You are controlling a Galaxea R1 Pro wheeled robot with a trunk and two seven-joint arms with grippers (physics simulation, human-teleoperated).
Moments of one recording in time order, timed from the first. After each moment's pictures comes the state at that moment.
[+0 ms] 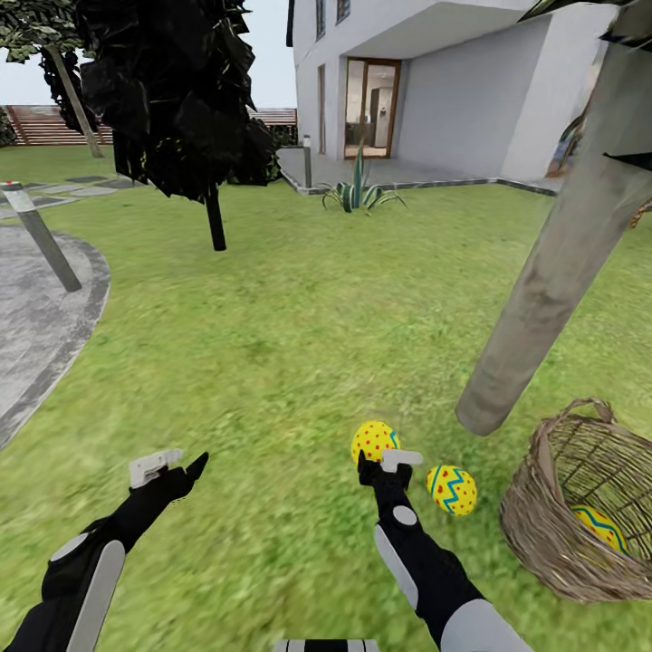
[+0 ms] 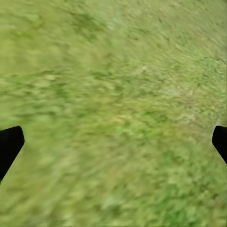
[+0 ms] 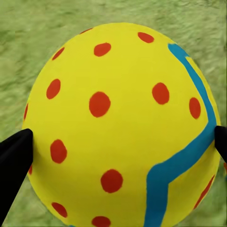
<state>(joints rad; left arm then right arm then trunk) -0.21 0.04 0.23 -1.51 0.34 0.44 -0.18 -0.54 0.15 0.30 -0.77 -0.21 -0.09 -0.33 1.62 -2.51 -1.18</state>
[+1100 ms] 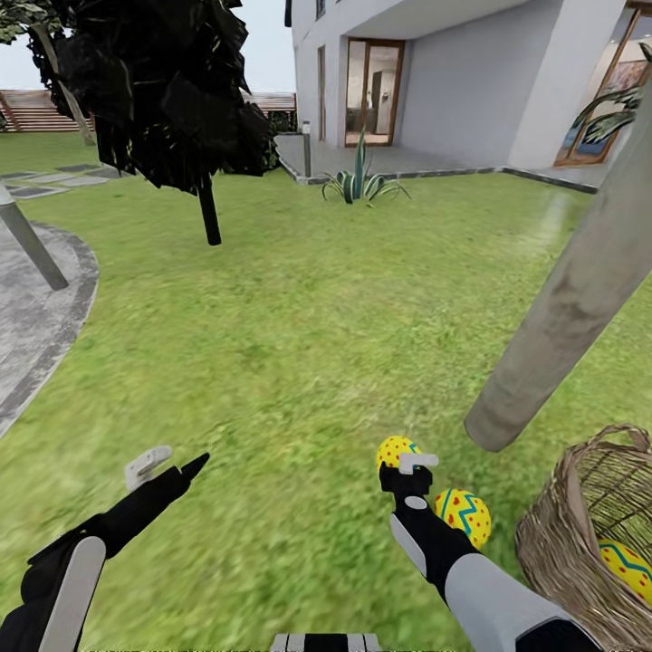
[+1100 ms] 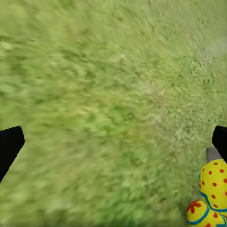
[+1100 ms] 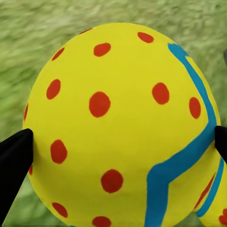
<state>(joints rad) -0.21 0.04 0.29 -1.56 0.57 0.67 -0.18 -0.72 0.11 0.29 -0.39 -0.22 -0.10 -0.36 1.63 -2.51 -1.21</state>
